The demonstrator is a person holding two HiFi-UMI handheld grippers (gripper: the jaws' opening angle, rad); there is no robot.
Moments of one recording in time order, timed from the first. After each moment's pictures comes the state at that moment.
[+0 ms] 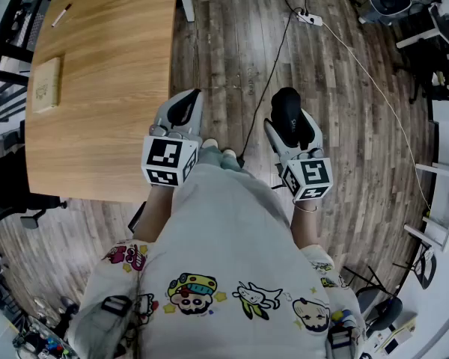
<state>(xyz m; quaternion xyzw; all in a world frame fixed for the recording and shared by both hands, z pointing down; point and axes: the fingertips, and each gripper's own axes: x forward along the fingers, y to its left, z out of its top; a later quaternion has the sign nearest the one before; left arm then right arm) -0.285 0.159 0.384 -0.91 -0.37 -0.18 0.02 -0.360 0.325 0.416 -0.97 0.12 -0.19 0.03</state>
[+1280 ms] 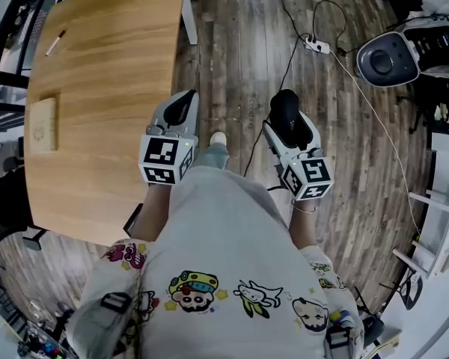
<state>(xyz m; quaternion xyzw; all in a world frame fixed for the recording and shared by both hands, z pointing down) -0.071 0.189 0.399 -0.92 -0.35 -0.19 0.01 -0.147 0.367 0.426 -0.97 0.13 -0.21 0.05</state>
